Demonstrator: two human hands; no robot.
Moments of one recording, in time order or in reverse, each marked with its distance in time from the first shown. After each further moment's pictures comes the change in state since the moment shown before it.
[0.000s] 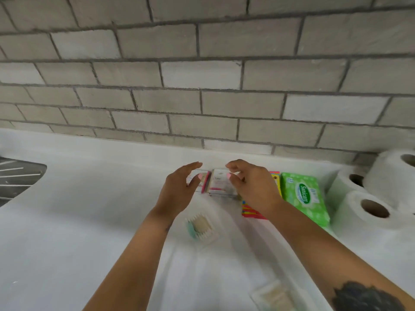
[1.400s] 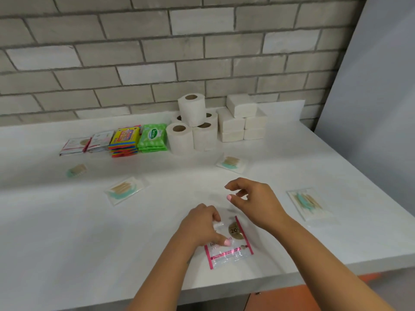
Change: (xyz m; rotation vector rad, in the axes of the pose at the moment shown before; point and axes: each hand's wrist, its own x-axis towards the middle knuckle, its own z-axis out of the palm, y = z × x) left_hand -0.341 0.306 0.223 0.322 -0.861 0.022; right_hand -0.428 0.129 -0.250 0.006 0.059 0.356
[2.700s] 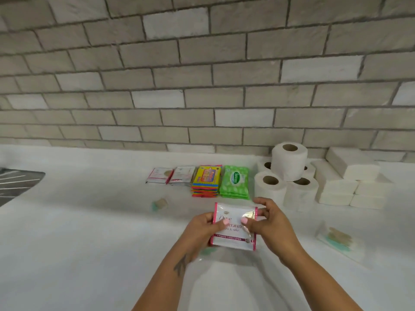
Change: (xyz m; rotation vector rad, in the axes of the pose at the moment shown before) left_hand 0.023 -0.177 -0.152 -1.199 0.311 -0.089; right_hand 0.156 -0.124 0.126 0.629 -0.112 0.070
